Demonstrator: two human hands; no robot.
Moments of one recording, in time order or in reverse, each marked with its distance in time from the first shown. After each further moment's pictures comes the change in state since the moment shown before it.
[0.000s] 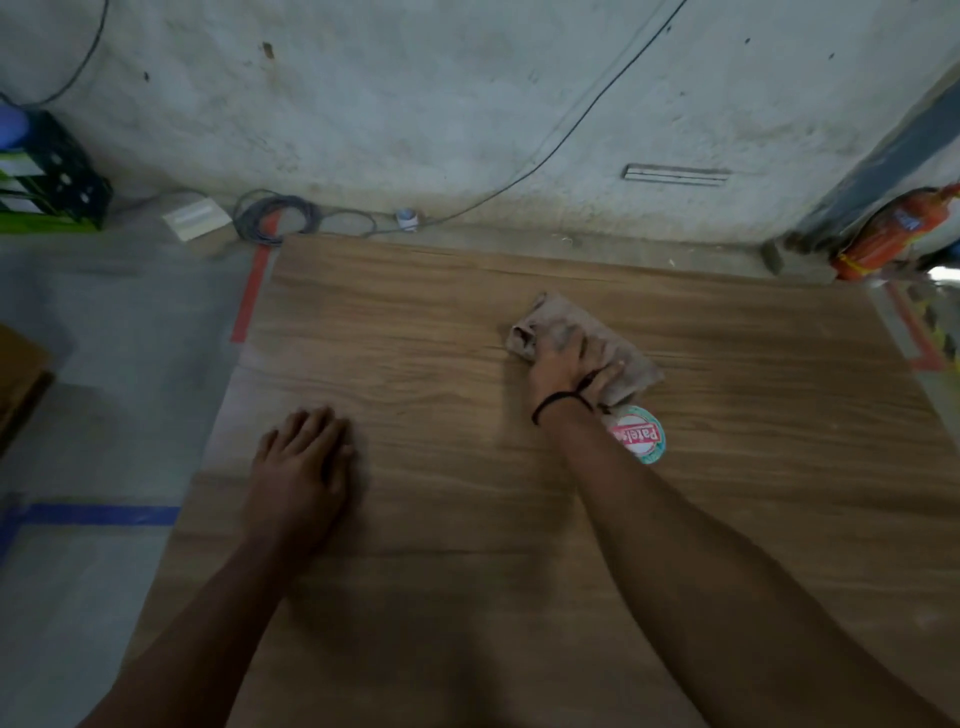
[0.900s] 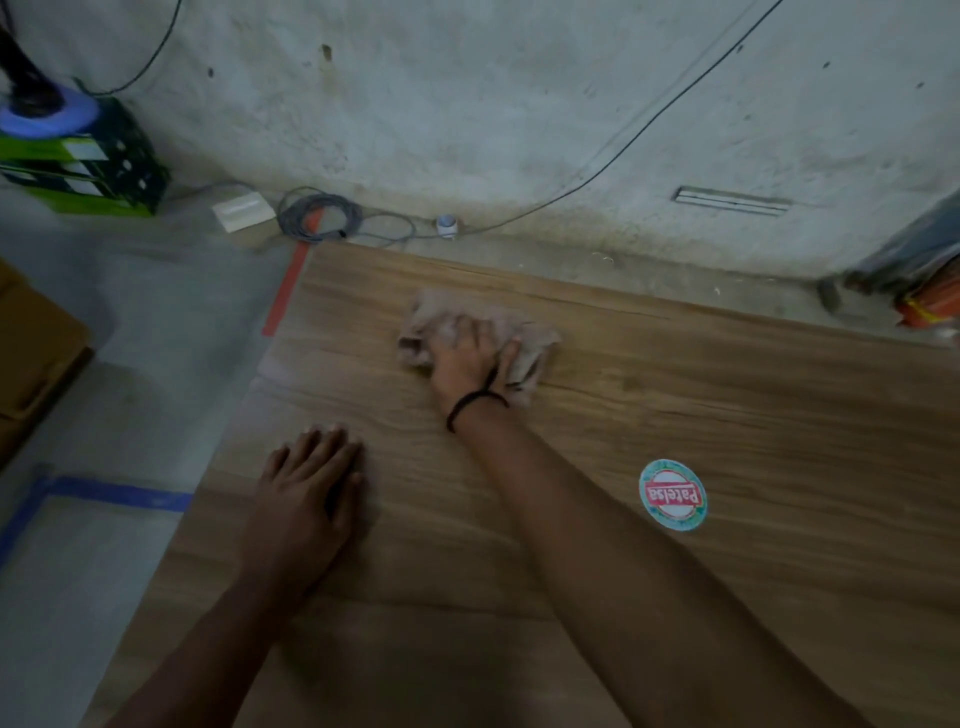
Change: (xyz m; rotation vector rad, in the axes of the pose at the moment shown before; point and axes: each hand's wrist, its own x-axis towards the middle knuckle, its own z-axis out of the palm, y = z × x) left_hand 0.003 -0.001 0.004 -0.066 0.051 -0.009; right_hand -0.010 -0.129 0.034 0.016 -0.194 -0.435
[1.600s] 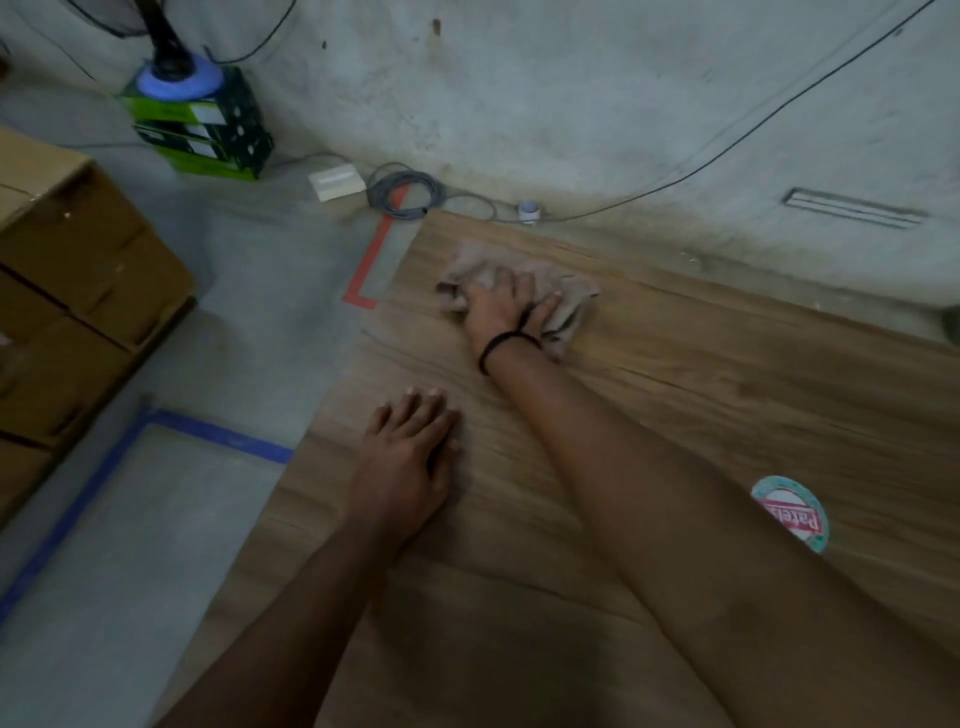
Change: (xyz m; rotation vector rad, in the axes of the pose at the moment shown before) left_hand -0.001 -0.001 0.002 -0.037 0.023 -0.011; right_hand 0.032 -0.074 0.017 0.253 -0.061 0.141
